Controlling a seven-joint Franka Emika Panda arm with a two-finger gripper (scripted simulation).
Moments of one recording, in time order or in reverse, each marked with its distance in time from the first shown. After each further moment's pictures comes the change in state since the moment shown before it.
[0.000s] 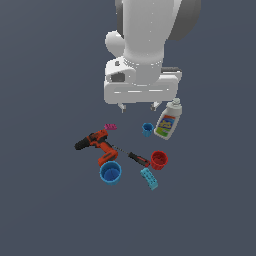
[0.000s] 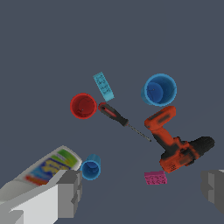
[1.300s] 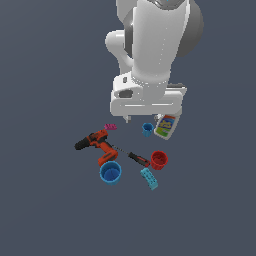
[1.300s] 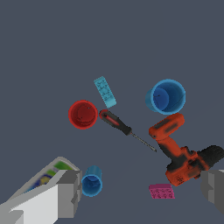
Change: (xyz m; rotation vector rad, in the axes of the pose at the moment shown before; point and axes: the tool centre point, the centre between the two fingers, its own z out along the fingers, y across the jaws) arm 0.022 -0.013 0.030 -0.021 0.006 0.000
